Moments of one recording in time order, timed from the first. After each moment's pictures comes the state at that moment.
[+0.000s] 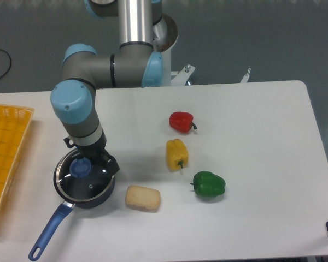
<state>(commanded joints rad) 2.06 -1.95 -1.61 -1.12 1.58 0.78</state>
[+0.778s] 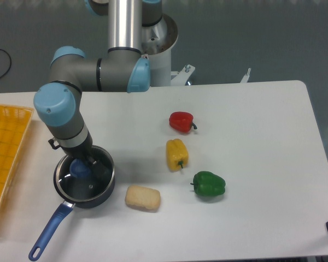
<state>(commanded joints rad) 2.02 -1.98 -1.58 -1.12 1.58 0.76</state>
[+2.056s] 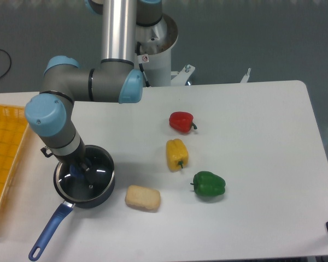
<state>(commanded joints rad) 2.00 -2.02 -1.56 -1.12 1.59 0.74</state>
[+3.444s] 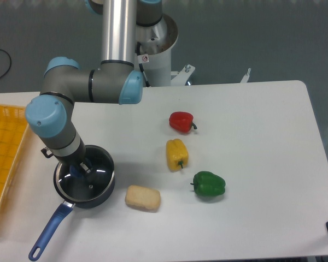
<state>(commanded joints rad) 2.00 -2.02 -1.56 -1.12 1.59 0.74</state>
